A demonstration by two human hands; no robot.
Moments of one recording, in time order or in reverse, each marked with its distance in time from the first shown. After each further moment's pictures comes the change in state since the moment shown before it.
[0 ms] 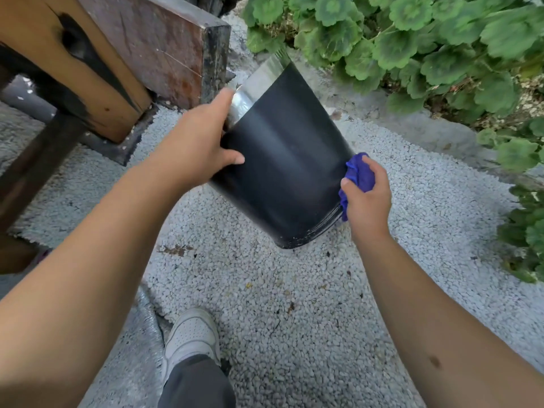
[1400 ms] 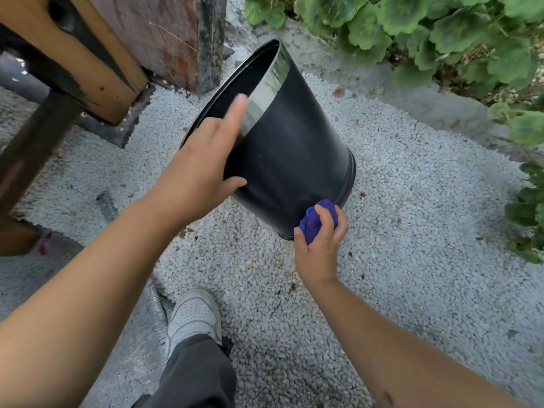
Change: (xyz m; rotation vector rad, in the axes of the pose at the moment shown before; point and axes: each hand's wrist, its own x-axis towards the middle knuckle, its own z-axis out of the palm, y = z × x) left_hand -0.066 0.008 0.035 0.057 0.016 0.080; right_hand -0.123 0.081 0.018 -0.294 -0.157 -0.253
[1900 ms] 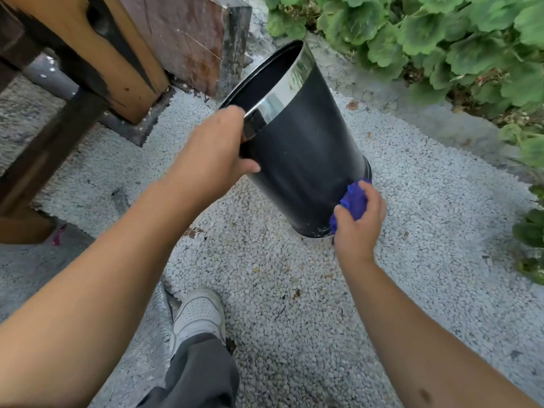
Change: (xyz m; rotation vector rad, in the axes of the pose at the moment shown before) left_hand 0.021 0.008 -0.025 -0.035 0.023 -0.209; right_hand 0.058 -0.036 -0.036 0.273 0.141 0.166
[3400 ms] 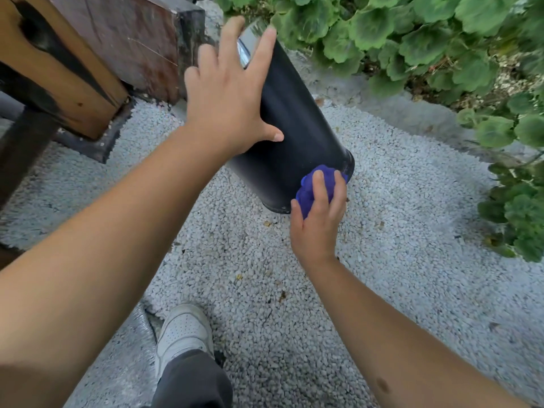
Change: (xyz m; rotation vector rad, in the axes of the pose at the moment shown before) left_hand 0.065 0.070 0.005 0.360 0.177 0.214; right_hand -0.010 -0.002 0.016 -0.421 0.018 -0.427
